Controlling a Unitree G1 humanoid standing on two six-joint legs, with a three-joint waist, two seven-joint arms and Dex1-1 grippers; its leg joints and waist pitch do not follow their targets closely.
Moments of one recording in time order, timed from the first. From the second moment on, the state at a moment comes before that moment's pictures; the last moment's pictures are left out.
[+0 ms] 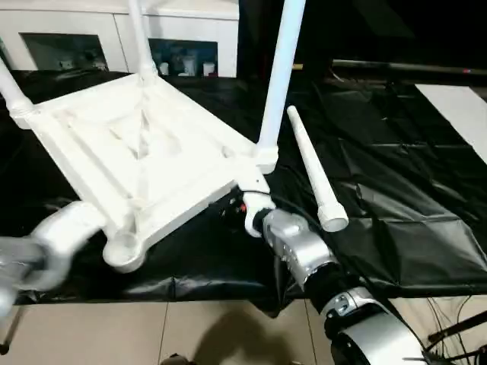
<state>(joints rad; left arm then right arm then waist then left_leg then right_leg) -0.05 0.83 0.00 -0.21 -0.03 0.91 -0.82 -0.68 0.13 0.16 0.91 0.01 0.07 0.36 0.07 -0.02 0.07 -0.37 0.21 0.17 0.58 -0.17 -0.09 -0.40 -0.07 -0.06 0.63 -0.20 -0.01</state>
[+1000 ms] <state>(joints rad) -0.39 0.41 -0.06 0.23 0.07 0.37 -0.36 -0.60 -0.12 0.00 0.44 -0.01 0.39 0.23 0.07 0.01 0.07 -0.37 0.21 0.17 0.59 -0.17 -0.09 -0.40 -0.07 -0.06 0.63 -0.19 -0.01</state>
